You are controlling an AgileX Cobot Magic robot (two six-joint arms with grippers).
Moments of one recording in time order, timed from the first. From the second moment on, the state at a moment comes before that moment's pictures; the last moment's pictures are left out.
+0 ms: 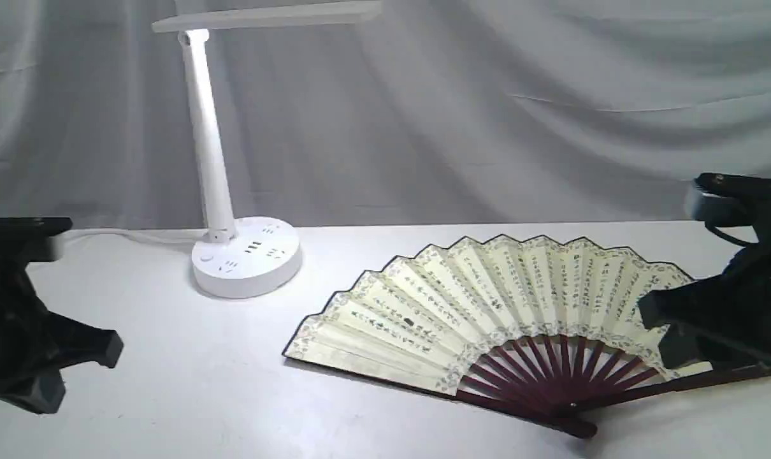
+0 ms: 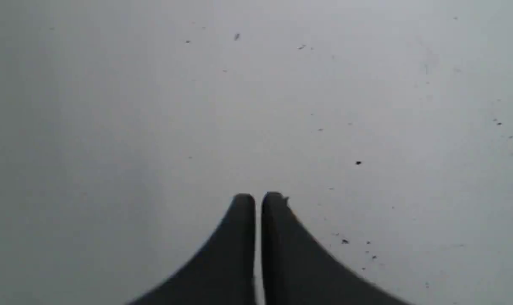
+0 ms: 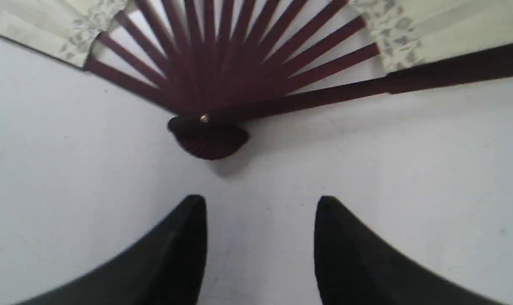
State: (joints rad) left arm -0.11 1.64 -1.07 -0.02 0.88 -0.07; right arm -0.12 1.53 -0.98 0.28 0.72 -0.20
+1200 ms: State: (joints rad) left arm -0.05 1.56 -1.07 0.06 0.94 -0.07; right arm -0.23 1.53 -0.98 -0.06 0.83 0.00
